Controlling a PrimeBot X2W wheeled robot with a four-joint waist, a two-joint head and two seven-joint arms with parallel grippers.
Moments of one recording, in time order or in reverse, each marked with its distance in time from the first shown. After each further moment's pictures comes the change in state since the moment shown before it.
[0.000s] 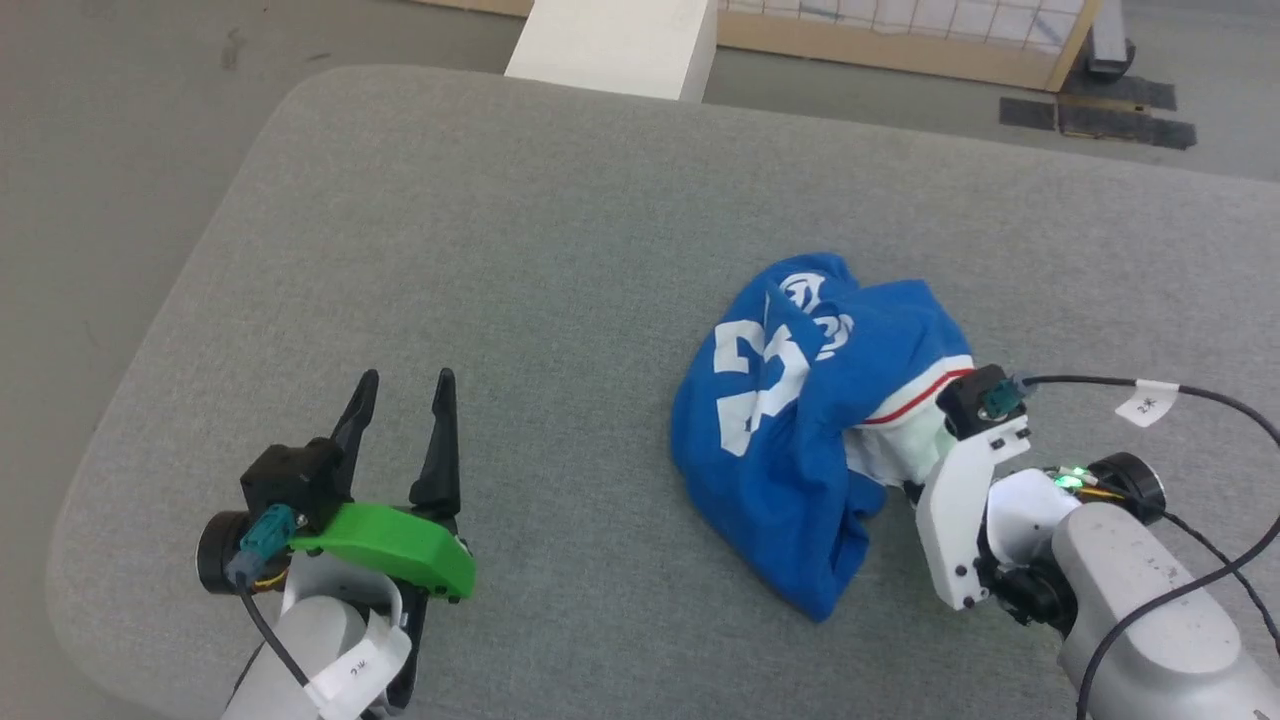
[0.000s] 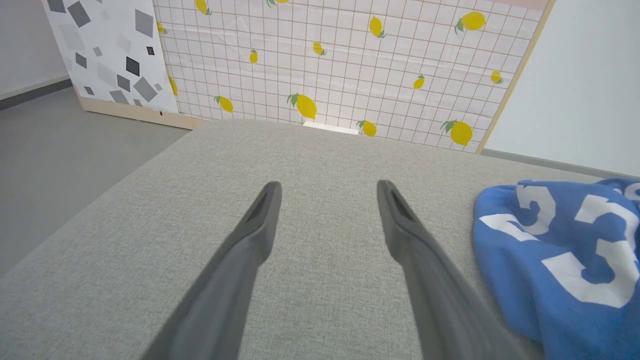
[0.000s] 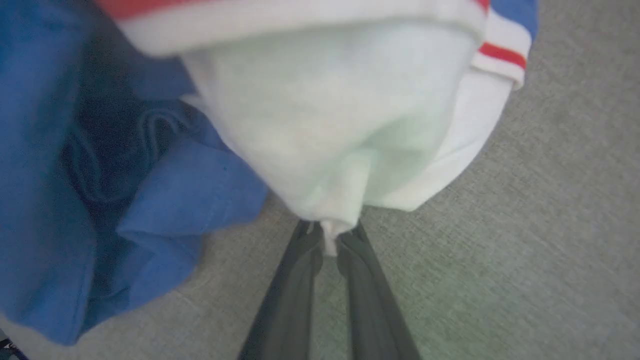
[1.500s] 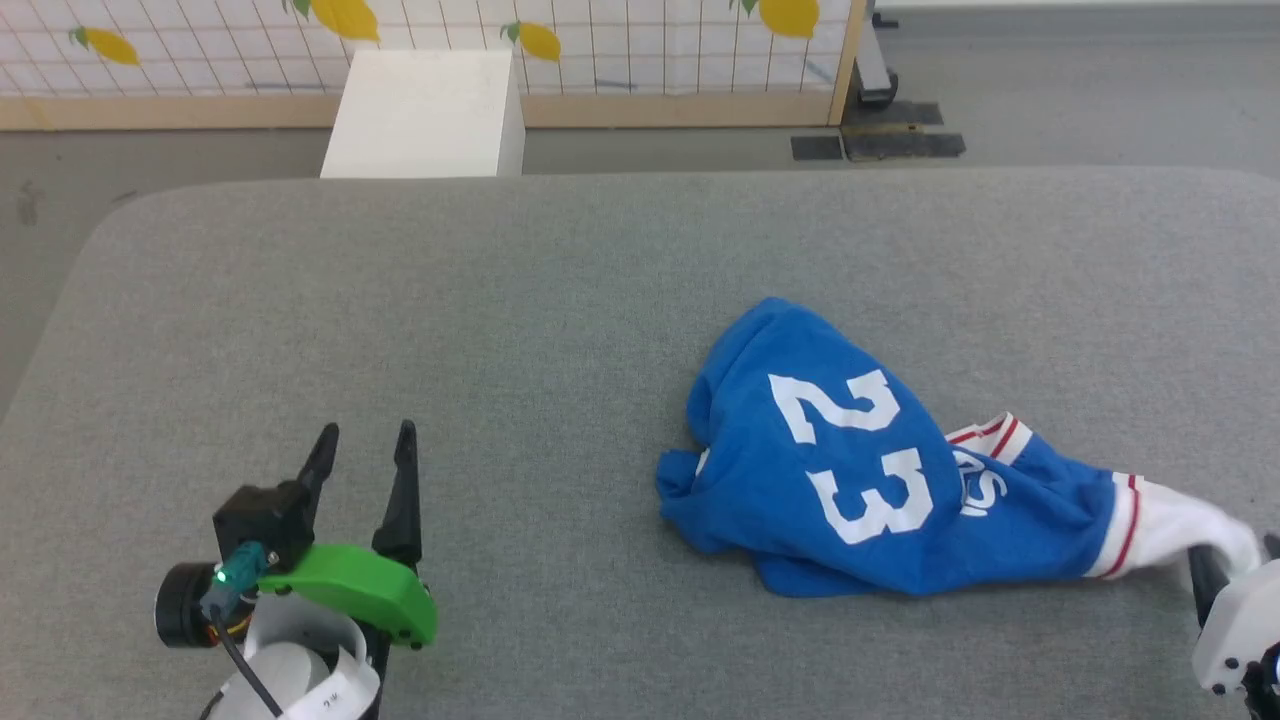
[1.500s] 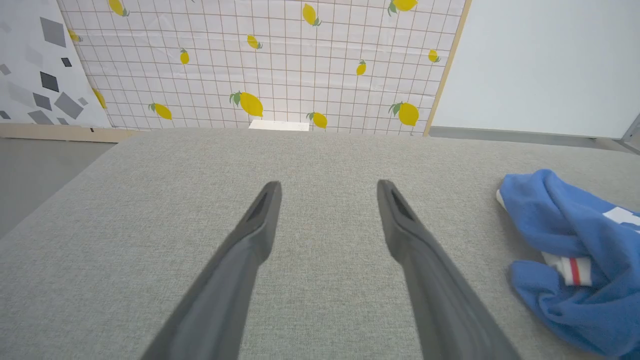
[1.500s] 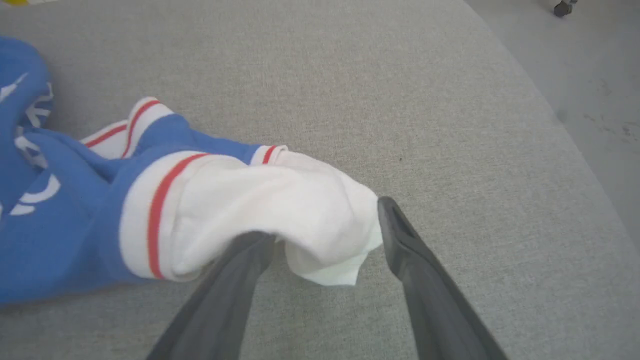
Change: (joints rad) left arm 0.080 0.064 0.008 -0.034 -0.003 0.042 0.050; right arm 0.376 0.018 -0.704 -0.225 -0.196 0.000 -0.277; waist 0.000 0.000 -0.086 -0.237
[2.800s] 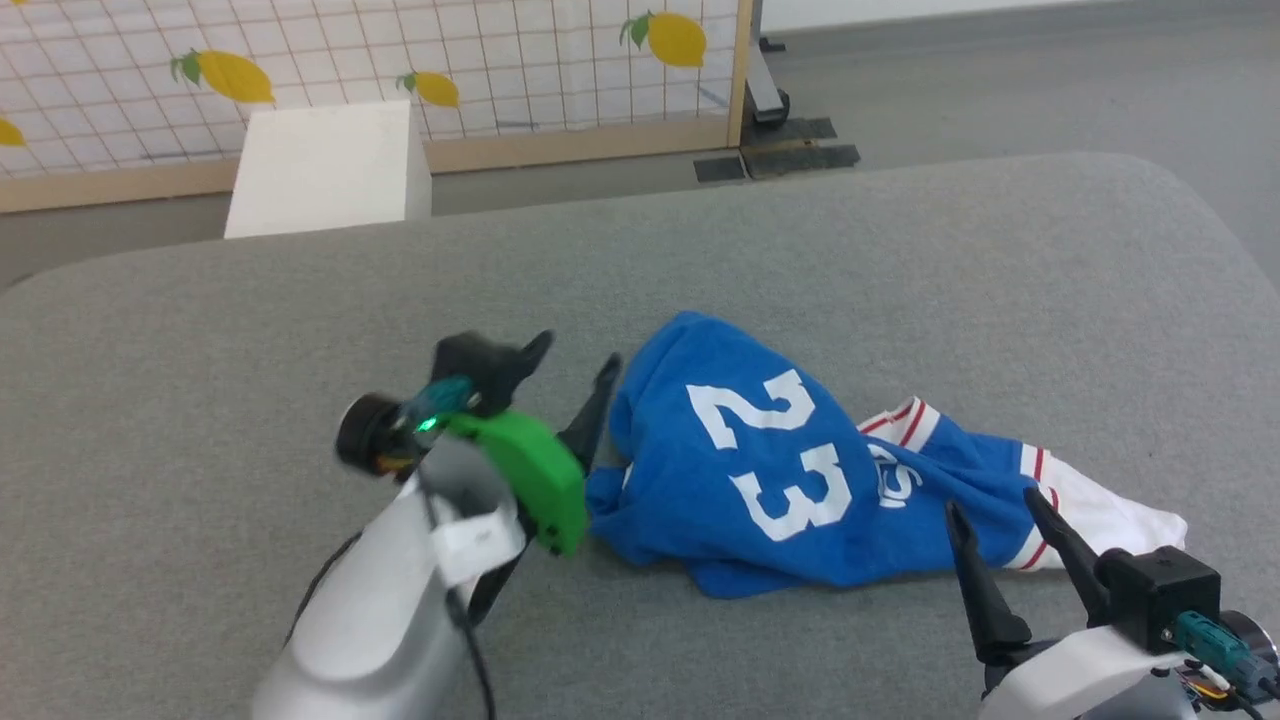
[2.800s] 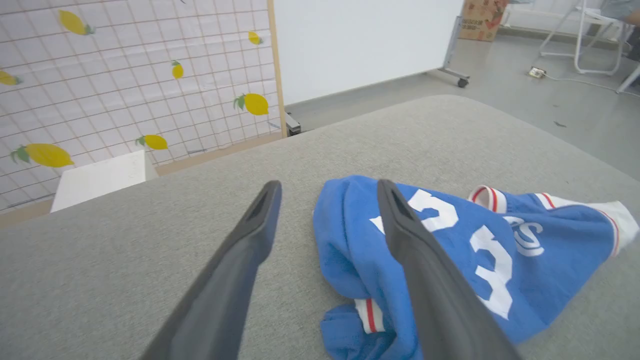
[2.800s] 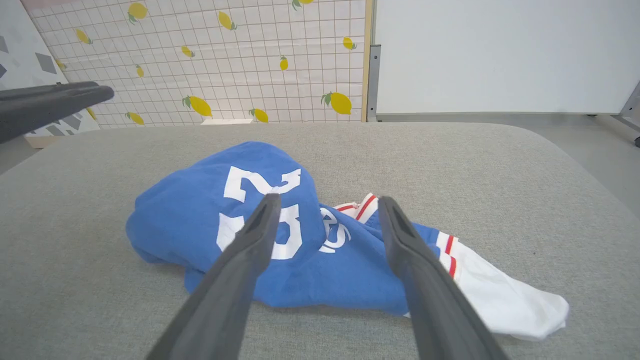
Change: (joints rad) left arm -0.308 -0.080 -0.233 0.151 0.002 -0.166 0.220; right arm 0.243 0.189 0.340 -0.530 -0.051 0.000 -0.155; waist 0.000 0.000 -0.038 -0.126
